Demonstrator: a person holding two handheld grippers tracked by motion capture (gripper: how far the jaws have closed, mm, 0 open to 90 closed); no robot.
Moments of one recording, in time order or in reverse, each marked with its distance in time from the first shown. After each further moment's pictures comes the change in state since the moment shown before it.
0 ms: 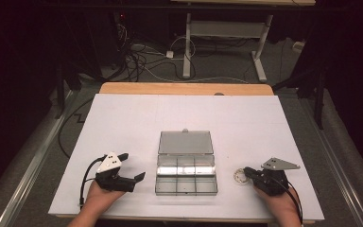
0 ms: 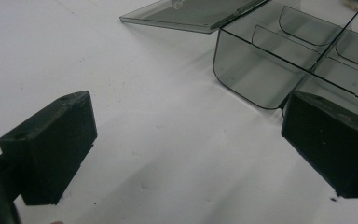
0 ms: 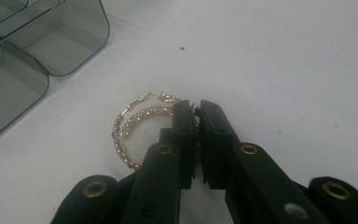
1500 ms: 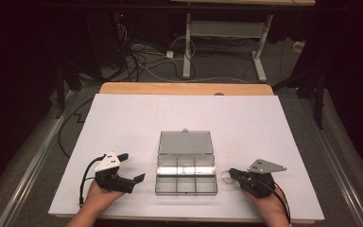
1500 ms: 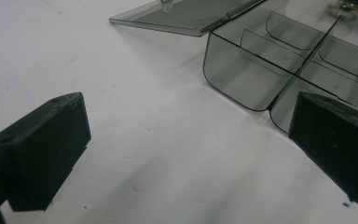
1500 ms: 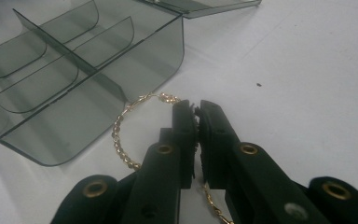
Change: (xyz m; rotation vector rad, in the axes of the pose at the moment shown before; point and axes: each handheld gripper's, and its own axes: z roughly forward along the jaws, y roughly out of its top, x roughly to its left) left arm 0.003 0.000 -0.001 -0.011 -0.054 -0.013; right arm 0.034 0.012 0.012 -0.053 0.111 -0.075
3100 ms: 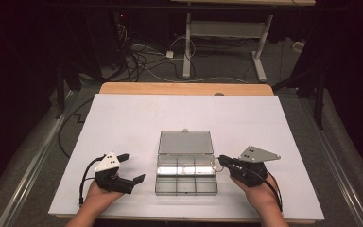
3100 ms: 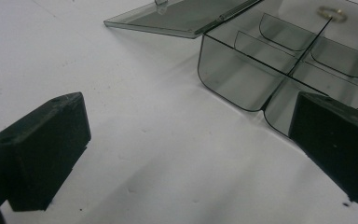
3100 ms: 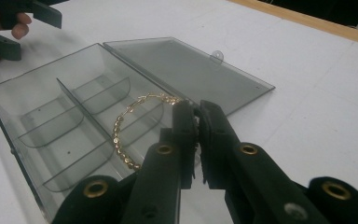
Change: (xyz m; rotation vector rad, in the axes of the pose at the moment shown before) left arm 0.000 -0.001 -0.001 -0.008 -0.018 0.008; right arm 0.022 0.057 -0.002 -0.098 0.020 -0.086
